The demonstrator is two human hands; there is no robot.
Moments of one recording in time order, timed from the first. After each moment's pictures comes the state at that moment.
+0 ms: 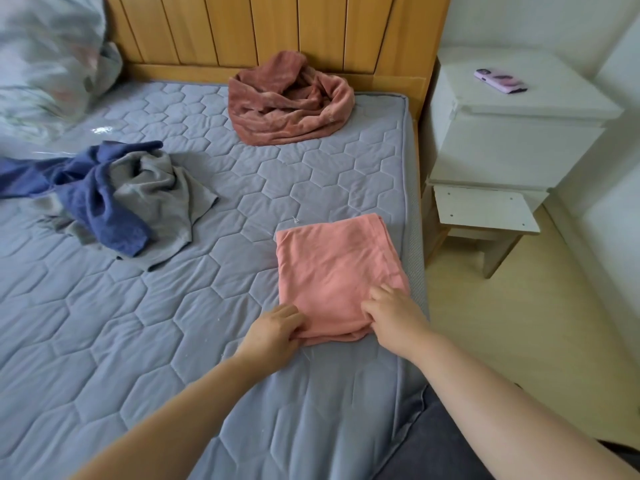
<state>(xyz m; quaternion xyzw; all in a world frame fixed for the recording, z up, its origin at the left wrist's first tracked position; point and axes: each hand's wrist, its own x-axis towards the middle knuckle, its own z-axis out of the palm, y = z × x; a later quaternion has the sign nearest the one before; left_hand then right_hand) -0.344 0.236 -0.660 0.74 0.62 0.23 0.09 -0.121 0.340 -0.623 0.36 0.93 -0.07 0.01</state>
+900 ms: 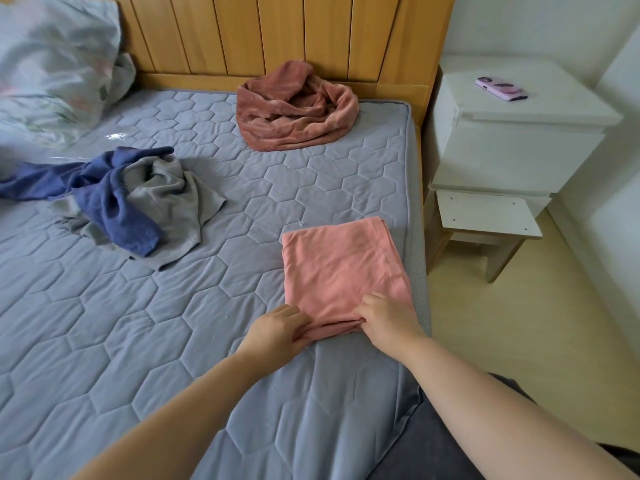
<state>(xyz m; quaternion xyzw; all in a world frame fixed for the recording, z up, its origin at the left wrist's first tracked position) -0.346 0.228 -0.653 0.75 0.62 0.21 0.06 -0.128 0.333 -0.635 0.35 0.93 -0.11 -0.01</state>
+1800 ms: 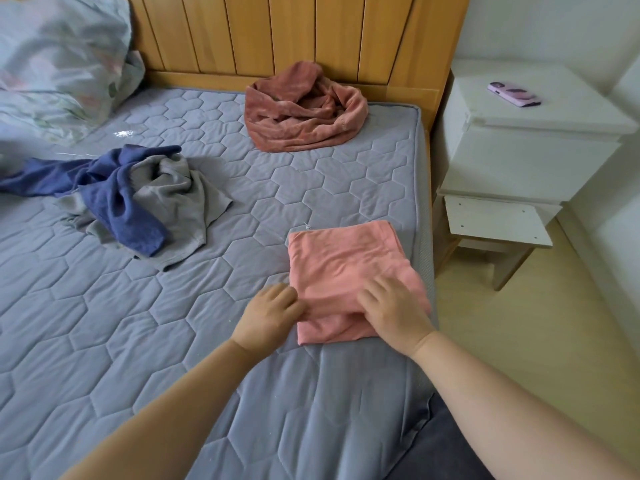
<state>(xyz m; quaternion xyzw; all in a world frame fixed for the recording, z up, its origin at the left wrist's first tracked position) -0.370 0.253 -0.642 0.79 0.53 0.27 -0.18 -0.138 0.352 -0.620 0.22 0.94 0.11 -0.23</state>
